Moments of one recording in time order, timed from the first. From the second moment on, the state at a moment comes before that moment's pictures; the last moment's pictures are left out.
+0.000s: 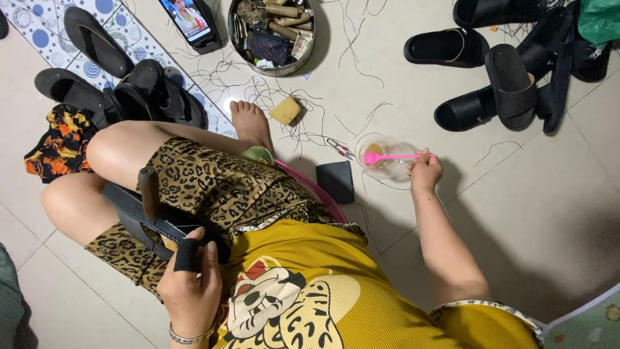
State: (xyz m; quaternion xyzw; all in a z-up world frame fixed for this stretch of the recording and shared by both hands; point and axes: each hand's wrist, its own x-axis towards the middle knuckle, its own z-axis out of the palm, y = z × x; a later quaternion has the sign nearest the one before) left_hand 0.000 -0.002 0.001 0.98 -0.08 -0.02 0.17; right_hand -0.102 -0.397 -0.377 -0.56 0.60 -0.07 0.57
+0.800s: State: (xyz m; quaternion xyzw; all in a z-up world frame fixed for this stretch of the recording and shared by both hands) left_hand -0.002 -0.005 0.005 0.98 -0.10 -0.03 0.15; right_hand -0.094 -0.375 -0.397 -0.65 0.52 -0.03 0.55
